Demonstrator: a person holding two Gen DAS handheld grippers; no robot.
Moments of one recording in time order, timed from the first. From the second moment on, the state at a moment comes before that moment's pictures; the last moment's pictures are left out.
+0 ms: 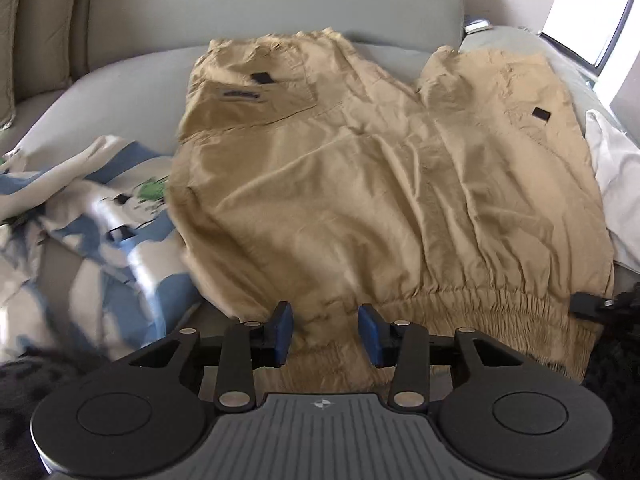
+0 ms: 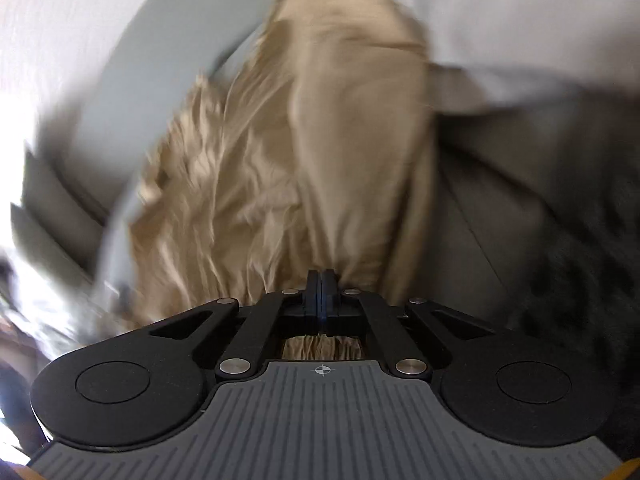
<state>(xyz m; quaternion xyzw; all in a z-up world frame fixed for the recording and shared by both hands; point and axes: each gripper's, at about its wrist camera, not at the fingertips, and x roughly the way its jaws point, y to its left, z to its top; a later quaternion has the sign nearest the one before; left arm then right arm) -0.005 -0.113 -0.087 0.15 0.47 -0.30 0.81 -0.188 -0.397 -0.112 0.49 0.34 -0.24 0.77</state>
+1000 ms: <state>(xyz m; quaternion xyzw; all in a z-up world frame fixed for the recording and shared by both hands) 0.005 0.127 0.004 -0.17 0.36 0.01 0.92 -0.016 -0.239 0.010 0.29 0.38 0.17 0.86</state>
